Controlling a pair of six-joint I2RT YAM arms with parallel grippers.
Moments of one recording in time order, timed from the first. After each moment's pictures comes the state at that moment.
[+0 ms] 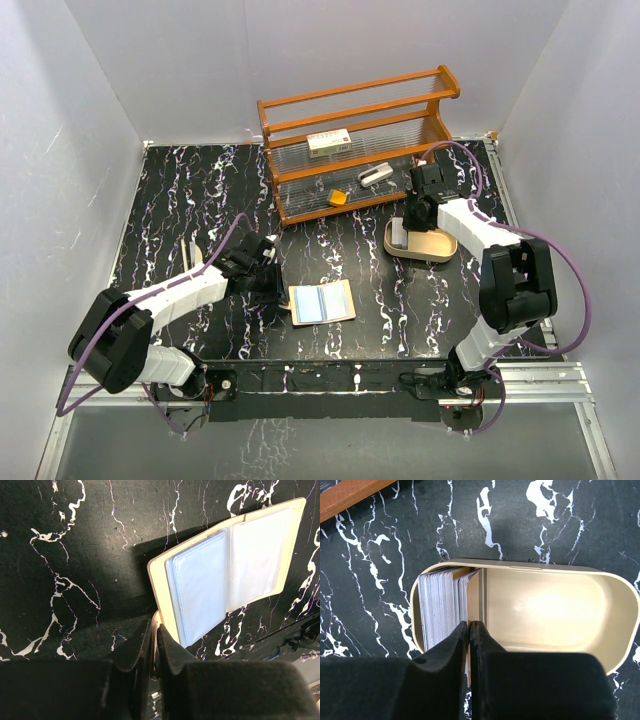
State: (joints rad) left arm -0.62 1.34 0.69 -0.42 0.20 -0.64; right arm 0.20 1.66 1.16 -0.48 0.09 0.34
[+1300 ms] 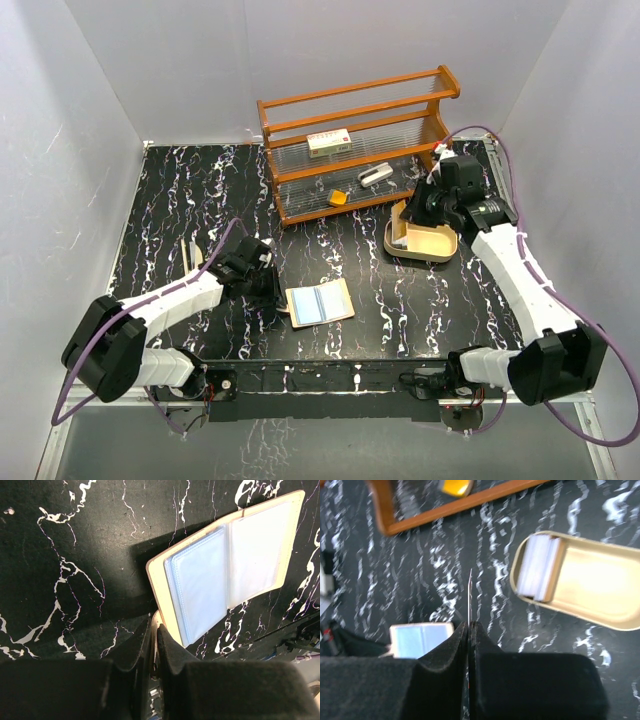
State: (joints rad) left arm -0.62 1.29 0.64 -0.41 0.20 -0.68; right arm 0.21 1.27 1.23 -0.68 -0.14 0.35
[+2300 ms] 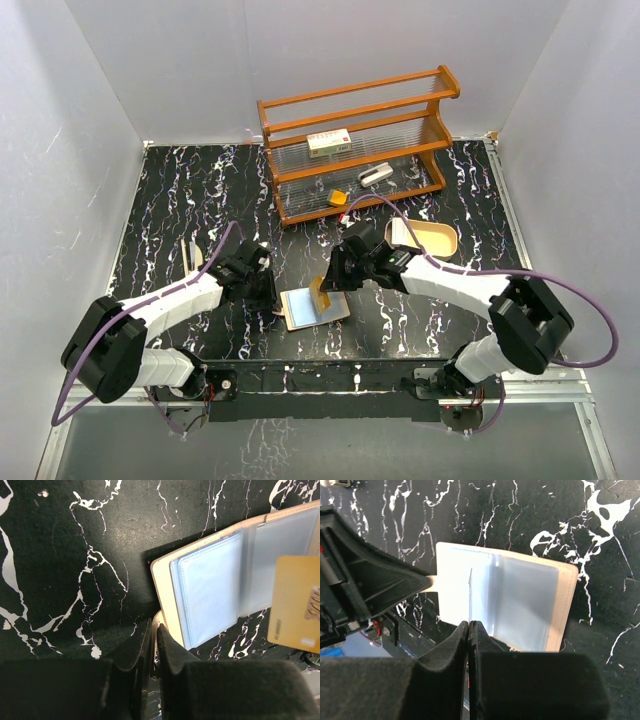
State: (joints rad) left arm -0.62 1.29 0.62 -0.44 0.14 -0.70; right arm 0.77 1.42 0.85 -0.23 -0.23 0.75
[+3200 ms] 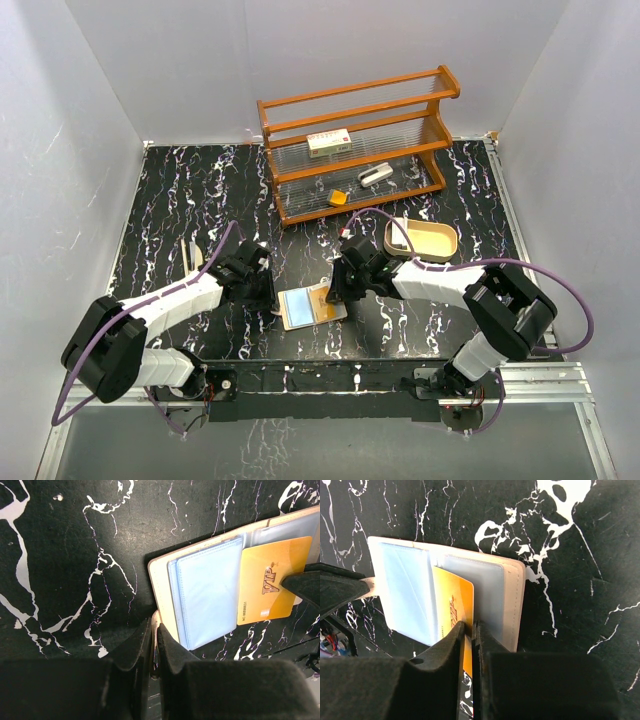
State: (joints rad) left arm -0.62 1.29 0.62 -0.45 0.11 -0.70; right arm 0.78 1.55 0.75 -0.12 -0.17 0.72
